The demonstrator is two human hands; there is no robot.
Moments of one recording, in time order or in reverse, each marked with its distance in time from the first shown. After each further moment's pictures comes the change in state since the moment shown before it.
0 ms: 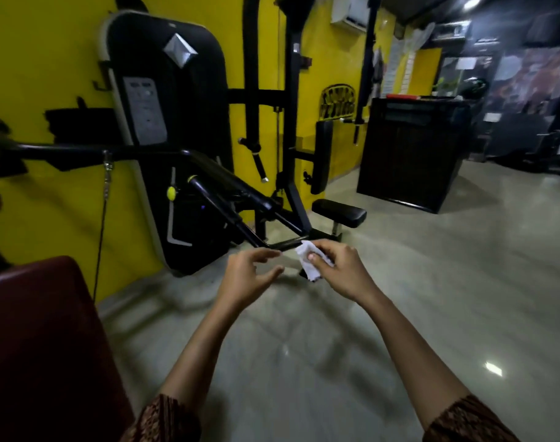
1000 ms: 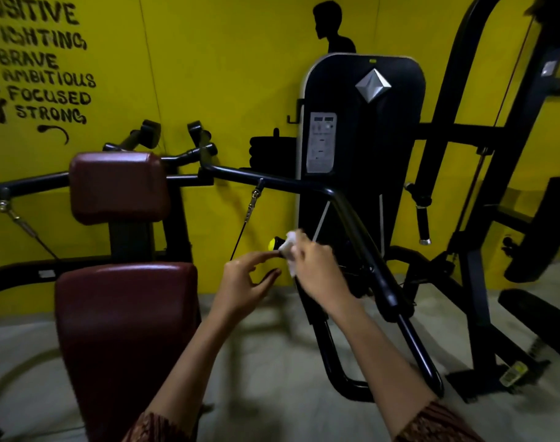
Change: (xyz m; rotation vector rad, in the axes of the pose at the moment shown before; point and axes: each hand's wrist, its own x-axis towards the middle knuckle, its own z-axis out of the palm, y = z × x) left_hand 0.102 -0.083 -0.078 0.346 0.543 -0.147; right_hand 0.228 -0.062 0.136 -0.073 -0.261 -0.487
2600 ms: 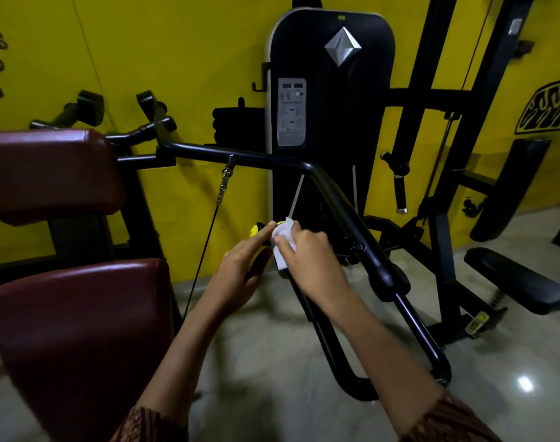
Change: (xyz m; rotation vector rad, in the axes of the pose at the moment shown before) left_hand 0.028 -0.047 0.028 -0.060 -0.160 0.267; right_hand 0.006 0.011 0.019 -0.036 0.007 0.117
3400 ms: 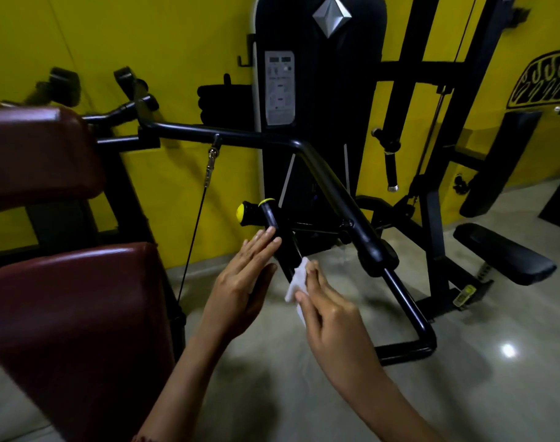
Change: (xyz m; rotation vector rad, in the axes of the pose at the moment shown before) left_hand -0.044 0.029 0.025 0.120 0.055 0.118; right_hand -0.109 0.030 0.010 0.081 0.171 -0.099
